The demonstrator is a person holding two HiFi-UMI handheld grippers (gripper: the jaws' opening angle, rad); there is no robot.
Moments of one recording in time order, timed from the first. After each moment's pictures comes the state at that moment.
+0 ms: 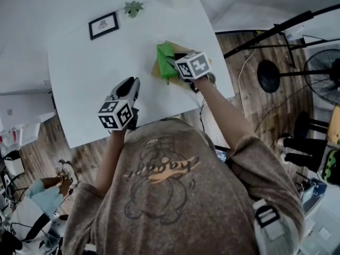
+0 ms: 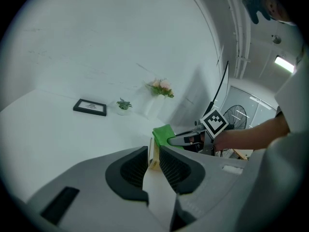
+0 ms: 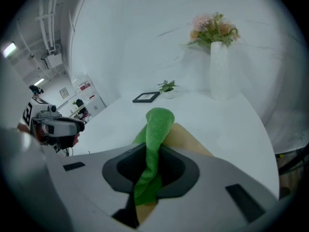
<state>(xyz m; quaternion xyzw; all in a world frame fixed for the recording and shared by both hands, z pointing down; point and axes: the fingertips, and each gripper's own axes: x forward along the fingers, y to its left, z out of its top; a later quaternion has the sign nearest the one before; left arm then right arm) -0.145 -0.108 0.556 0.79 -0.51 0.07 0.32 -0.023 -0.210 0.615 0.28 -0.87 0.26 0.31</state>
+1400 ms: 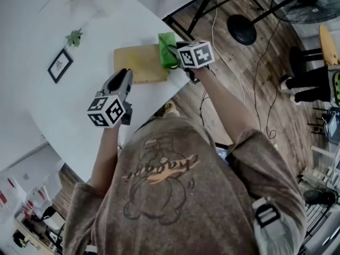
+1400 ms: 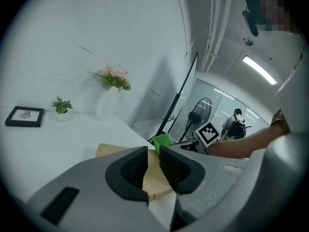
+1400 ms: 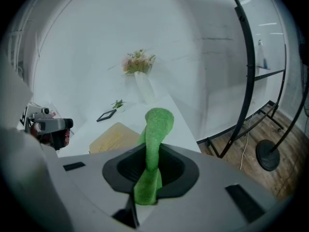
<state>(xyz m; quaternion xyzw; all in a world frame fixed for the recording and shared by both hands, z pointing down) 0.012 -0.137 0.510 0.90 -0.33 0.10 0.28 0.197 -0.182 0.598 0.49 -0.78 0.33 0.21</state>
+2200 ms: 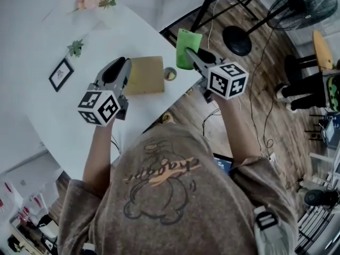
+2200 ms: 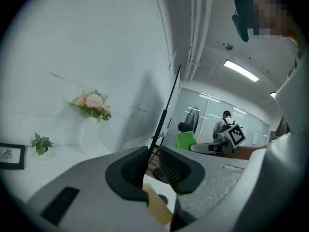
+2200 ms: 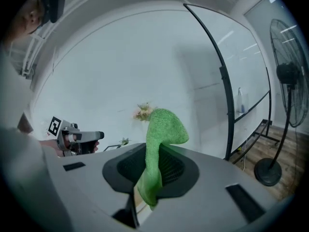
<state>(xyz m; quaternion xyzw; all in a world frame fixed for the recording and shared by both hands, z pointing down) 0.048 -0.168 0.408 0.94 -0.29 0.04 0.20 0.244 -0.132 0.434 0.56 -0.80 0.22 0.05</state>
